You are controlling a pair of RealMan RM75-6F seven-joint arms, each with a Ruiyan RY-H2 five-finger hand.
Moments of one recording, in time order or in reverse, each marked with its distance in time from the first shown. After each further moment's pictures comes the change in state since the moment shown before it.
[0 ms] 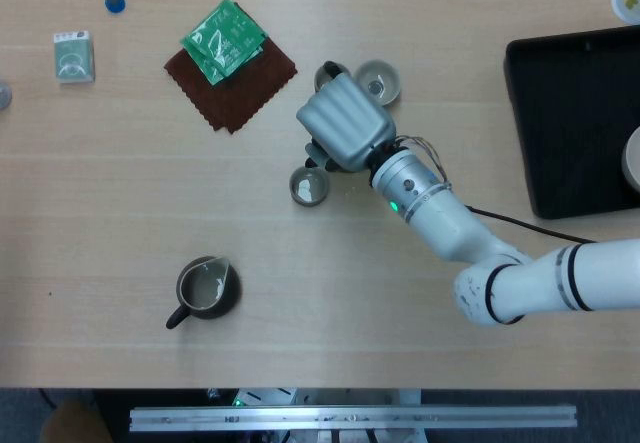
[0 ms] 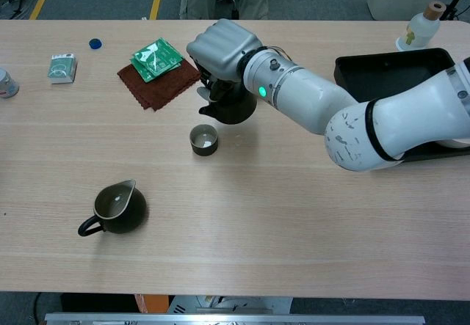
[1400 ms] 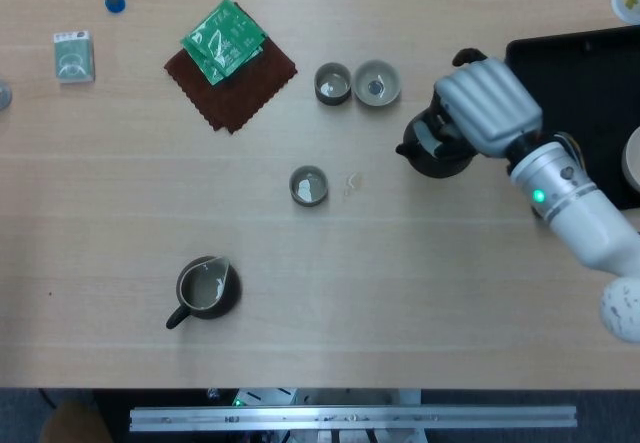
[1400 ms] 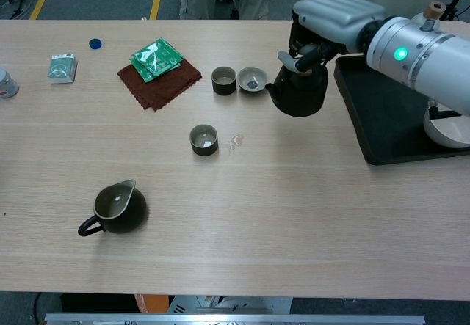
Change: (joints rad) left arm -0.022 -0.001 0.004 0.001 -0.004 -0.047 0.016; right arm -0.313 0.414 0.015 -0.351 -0.124 -0.024 0.365
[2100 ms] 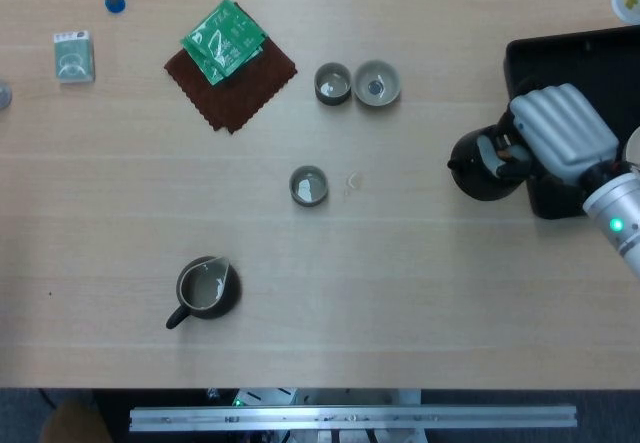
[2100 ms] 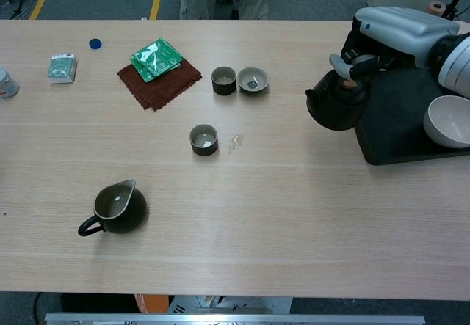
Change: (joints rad) left arm 0.011 -0.006 0.008 0.022 -0.007 0.000 -0.031; right arm -0.189 0.170 -0.057 -0.115 -0.165 0.021 0.219
